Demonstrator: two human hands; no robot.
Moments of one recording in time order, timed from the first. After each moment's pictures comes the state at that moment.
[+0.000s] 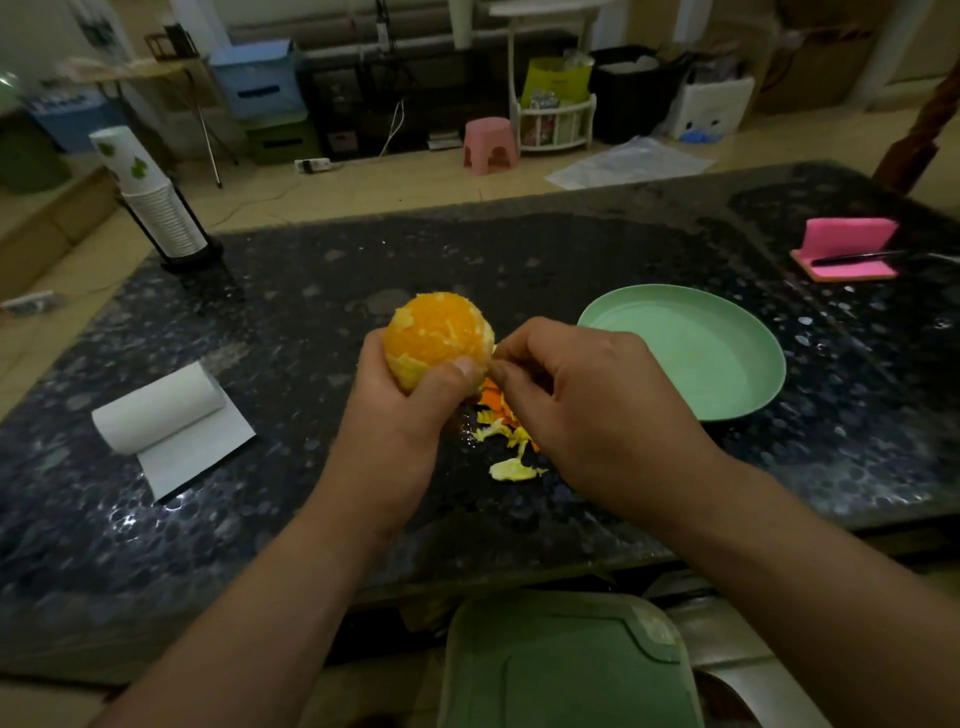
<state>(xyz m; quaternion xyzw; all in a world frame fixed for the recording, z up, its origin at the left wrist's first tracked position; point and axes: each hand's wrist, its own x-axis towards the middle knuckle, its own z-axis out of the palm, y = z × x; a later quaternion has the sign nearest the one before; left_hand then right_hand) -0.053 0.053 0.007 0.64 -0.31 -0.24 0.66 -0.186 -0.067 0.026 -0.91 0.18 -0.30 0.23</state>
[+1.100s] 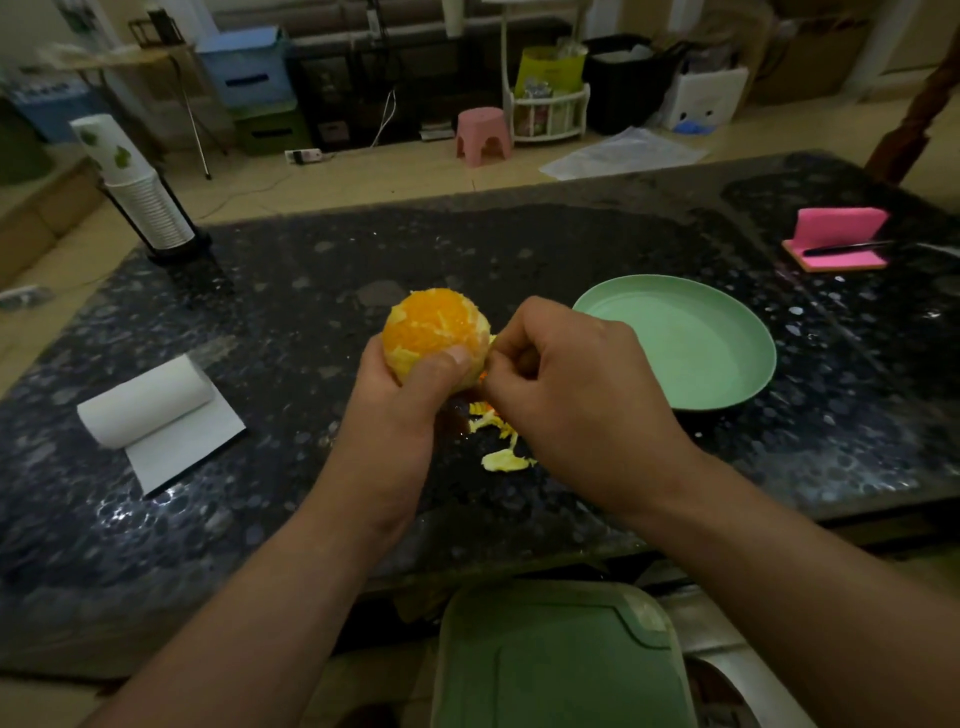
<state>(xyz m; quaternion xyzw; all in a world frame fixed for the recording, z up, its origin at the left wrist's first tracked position) -0.060 0.047 0.004 0.61 -0.26 -0.29 0.69 -0.179 -0.062 0.021 -0.87 0.22 -0.34 0.27</state>
